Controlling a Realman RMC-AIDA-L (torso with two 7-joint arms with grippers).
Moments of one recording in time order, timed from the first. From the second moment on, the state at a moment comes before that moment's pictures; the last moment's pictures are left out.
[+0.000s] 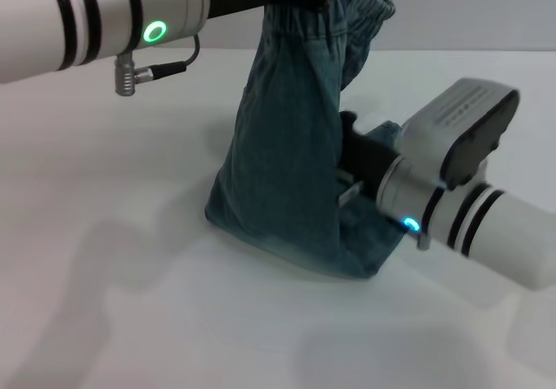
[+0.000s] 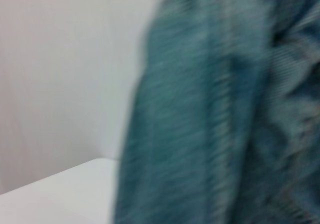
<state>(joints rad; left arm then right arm) -0.34 -2.06 -1.46 -1.87 2.31 -0.83 0.38 0.39 2.08 1.06 0.88 -0.35 0.49 -2.34</state>
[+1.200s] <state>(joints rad) -0.31 -2.07 -0.97 -1.46 2.28 -0.08 0.39 0.03 2.07 1.56 1.05 -0.43 0.49 -2.40</state>
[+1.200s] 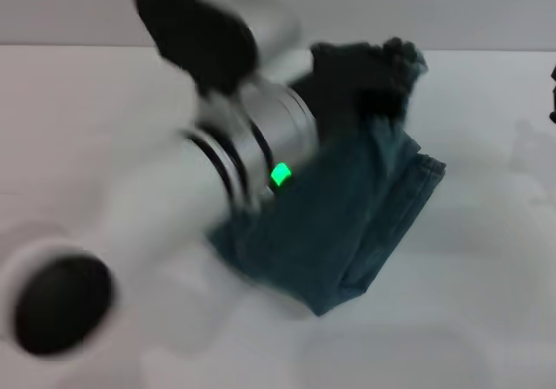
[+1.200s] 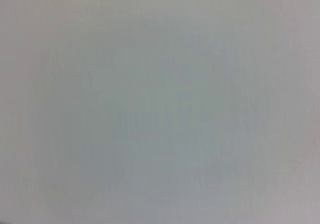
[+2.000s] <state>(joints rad) -0.37 -2.06 -0.65 -0.99 2.39 0.80 0.18 0.01 2.07 1.60 0.89 -0.48 0.77 -2.38</state>
